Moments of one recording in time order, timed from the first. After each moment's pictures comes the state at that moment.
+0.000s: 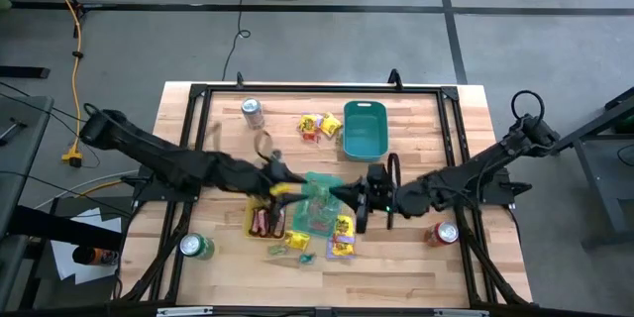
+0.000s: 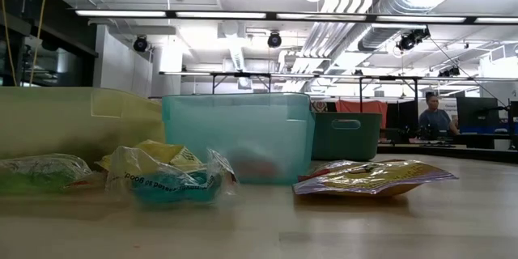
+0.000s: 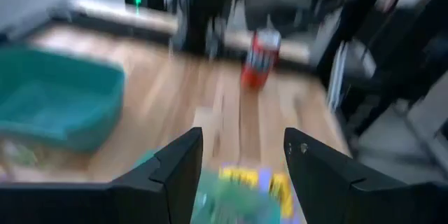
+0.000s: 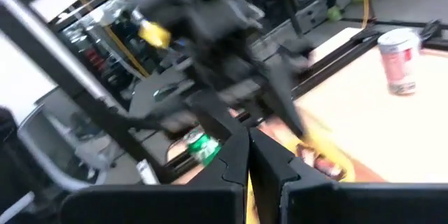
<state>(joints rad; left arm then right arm) -0.31 1.26 0.87 0.06 -0.29 -0.31 0.47 1.41 1.06 0.21 0.65 0.63</state>
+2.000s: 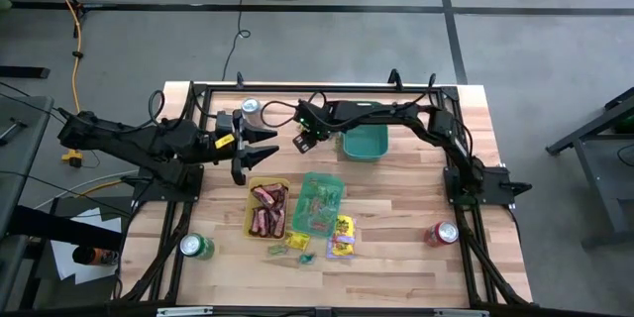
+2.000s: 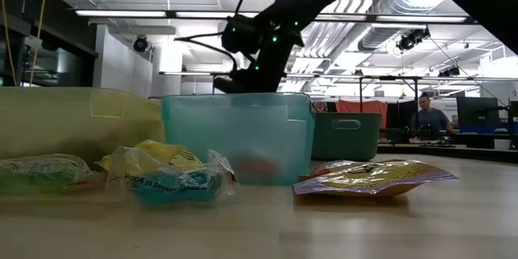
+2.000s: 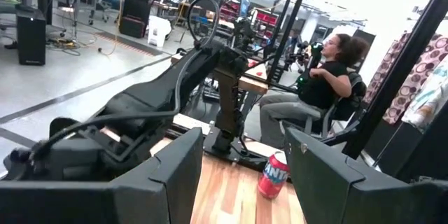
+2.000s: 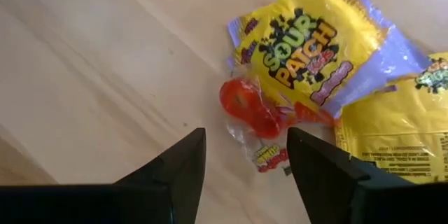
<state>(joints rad) -0.22 0.90 0.87 0.05 -0.39 -0.29 -0.27 2.22 1.77 -0.68 0.10 0.57</state>
